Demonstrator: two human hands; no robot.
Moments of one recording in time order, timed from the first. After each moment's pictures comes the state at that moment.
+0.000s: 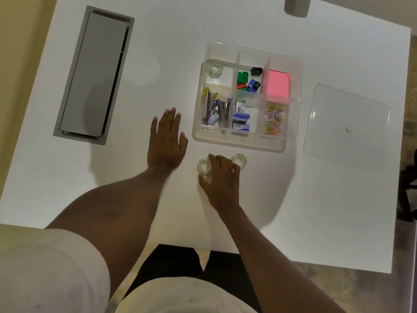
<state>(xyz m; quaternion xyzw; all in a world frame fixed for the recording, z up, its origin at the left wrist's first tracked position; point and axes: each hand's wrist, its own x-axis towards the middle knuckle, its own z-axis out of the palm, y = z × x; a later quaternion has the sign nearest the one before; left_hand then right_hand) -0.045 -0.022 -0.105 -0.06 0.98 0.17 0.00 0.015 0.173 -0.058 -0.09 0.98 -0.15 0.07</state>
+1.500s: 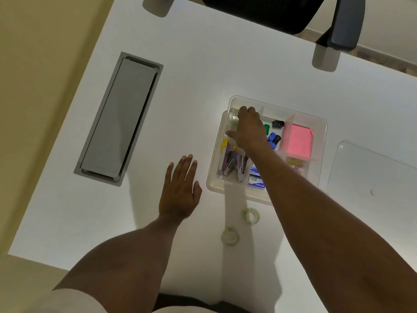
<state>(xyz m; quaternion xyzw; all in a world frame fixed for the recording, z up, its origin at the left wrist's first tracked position) -0.049 -0.027 -0.132 -0.07 0.99 0.15 0.02 -0.289 0.117 -0.011 -0.09 0.97 -0.10 0.20</state>
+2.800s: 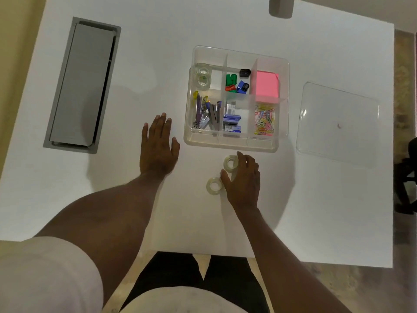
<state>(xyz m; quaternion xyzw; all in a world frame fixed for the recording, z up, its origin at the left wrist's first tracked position) -0.045 -0.022 -0.107 -0.06 0.98 0.16 -0.03 0.000 0.232 -0.057 0.07 0.97 -0.21 0.06</state>
